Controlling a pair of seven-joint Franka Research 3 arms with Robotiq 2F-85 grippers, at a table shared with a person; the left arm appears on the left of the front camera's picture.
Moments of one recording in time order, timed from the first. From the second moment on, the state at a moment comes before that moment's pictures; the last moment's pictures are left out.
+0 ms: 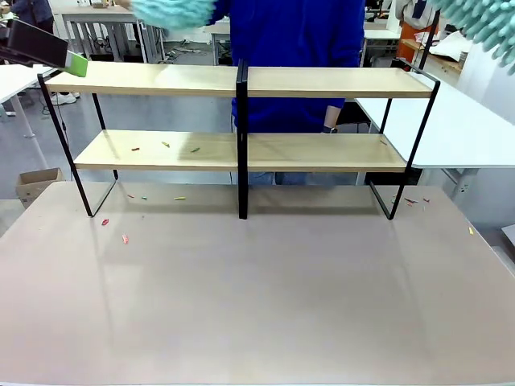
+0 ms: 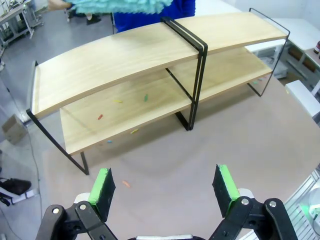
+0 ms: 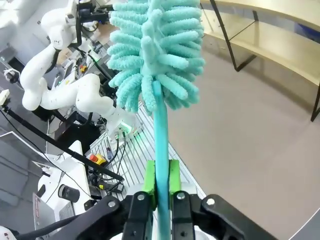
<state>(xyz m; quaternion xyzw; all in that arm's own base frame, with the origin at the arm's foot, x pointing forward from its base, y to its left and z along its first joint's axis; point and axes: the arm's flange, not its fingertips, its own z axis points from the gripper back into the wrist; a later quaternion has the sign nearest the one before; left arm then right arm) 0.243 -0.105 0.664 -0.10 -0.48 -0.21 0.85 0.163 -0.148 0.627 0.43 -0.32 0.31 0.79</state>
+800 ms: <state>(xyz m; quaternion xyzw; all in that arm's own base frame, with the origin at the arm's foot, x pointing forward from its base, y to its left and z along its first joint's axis) 0.243 -0.105 0.664 -0.10 -0.48 -0.21 0.85 0.210 -0.105 0.578 0.38 -0.05 0.31 0.87</state>
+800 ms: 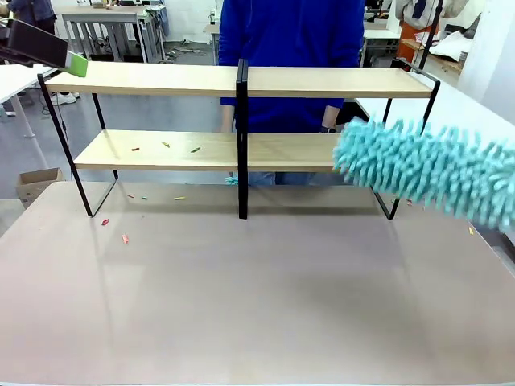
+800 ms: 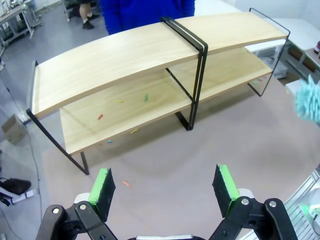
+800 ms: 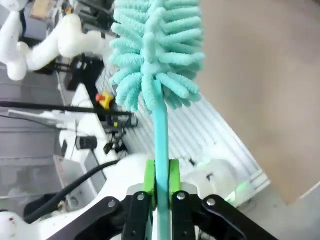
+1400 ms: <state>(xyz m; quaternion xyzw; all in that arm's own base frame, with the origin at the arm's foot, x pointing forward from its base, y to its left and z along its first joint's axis) 0.243 -0.105 0.664 -0.10 -0.48 -0.21 0.85 0.262 -0.066 0.560 0.33 -0.08 0.24 0.91</state>
